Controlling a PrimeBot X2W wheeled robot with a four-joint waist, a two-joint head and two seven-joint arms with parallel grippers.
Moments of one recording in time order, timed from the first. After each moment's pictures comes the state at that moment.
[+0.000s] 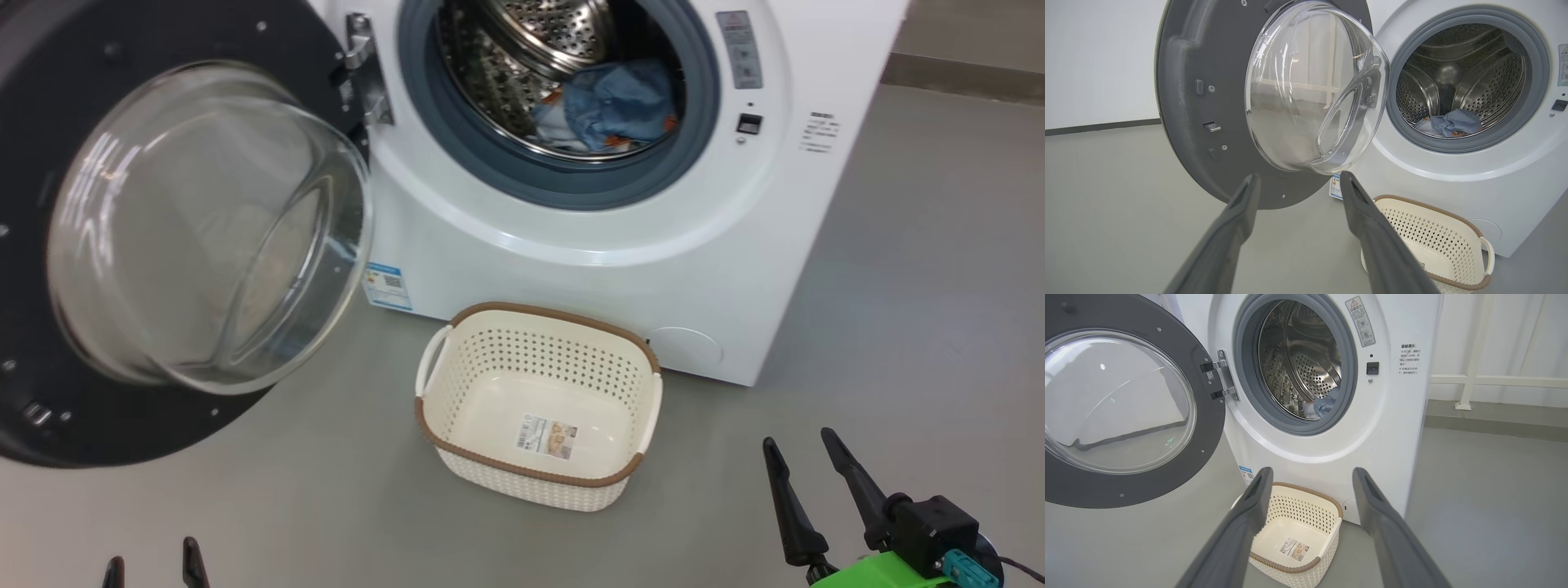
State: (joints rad) left arm 0.27 0.05 0.05 -0.06 -0.23 0.09 -0.25; right arm 0.03 -0.05 0.00 0.14 0.17 0.13 -0.25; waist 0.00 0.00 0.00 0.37
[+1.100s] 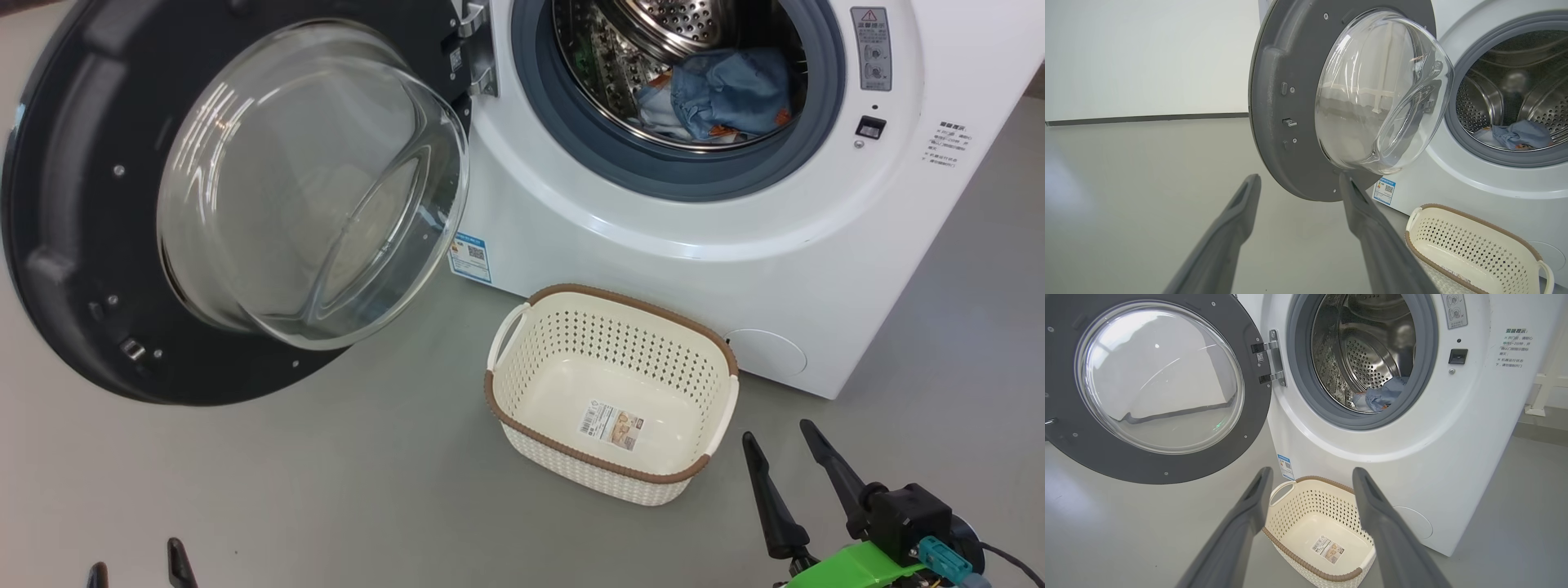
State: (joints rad) left arm 0.31 0.05 0.03 -0.13 -0.25 0.18 -0.25; right arm -0.01 -0.05 0.02 0.17 0.13 0.13 -0.24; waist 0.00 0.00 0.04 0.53
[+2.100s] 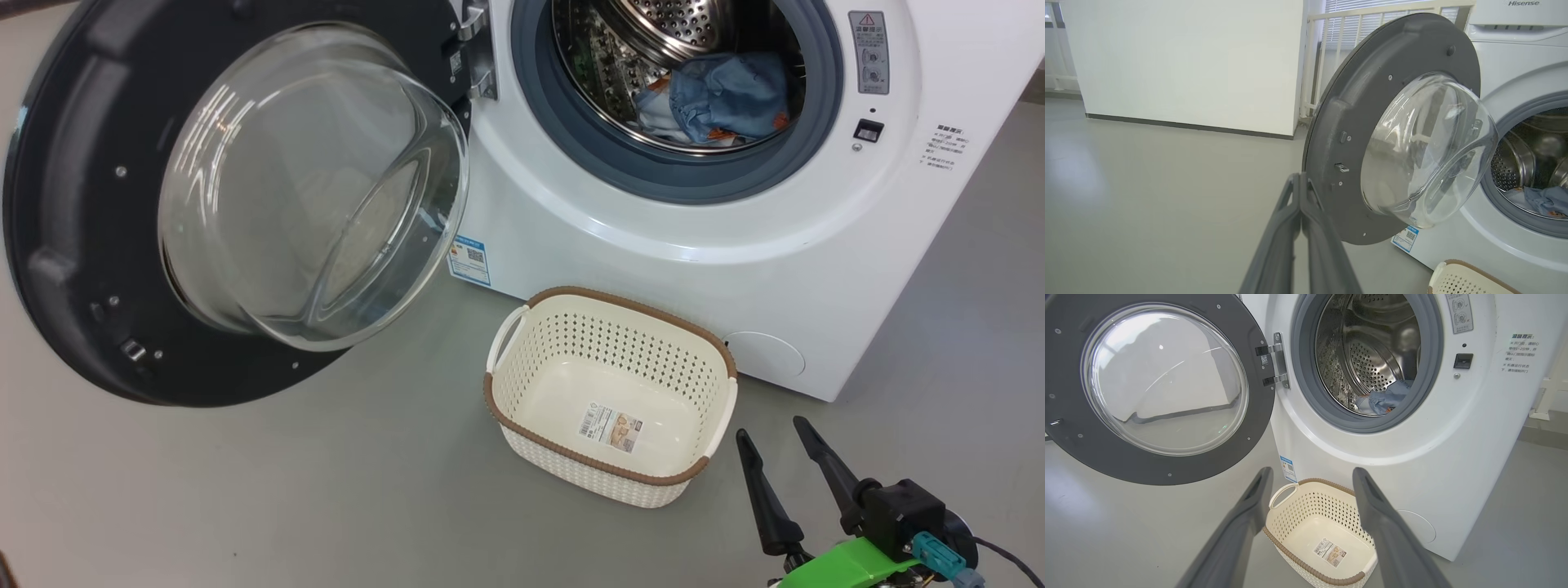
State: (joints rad) left arm 0.29 0.04 0.23 -0.17 -0.38 0.09 -0.25; right arm -0.02 -0.05 0.04 0.17 0.14 0.13 -0.24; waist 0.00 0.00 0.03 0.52
